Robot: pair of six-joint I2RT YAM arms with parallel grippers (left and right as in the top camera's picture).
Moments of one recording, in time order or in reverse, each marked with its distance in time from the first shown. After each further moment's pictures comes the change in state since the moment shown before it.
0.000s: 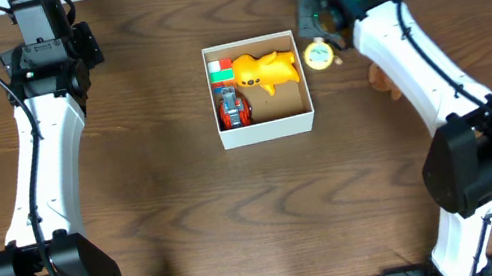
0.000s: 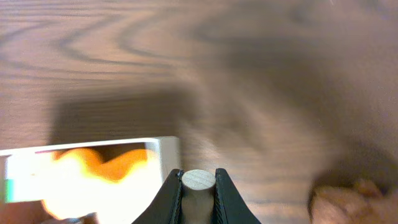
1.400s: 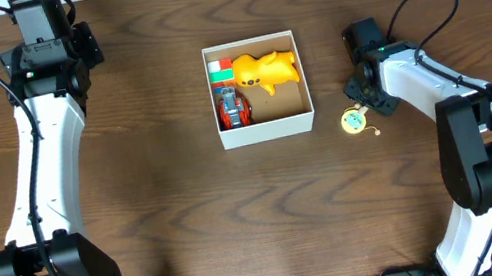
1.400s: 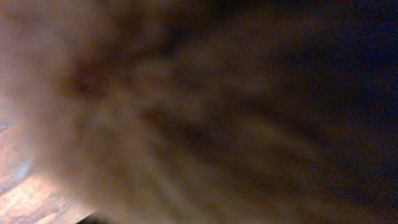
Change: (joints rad) left arm 0.000 0.000 0.000 0.000 0.000 0.000; right arm -0.173 -0.029 -0.597 0.148 0.069 0.530
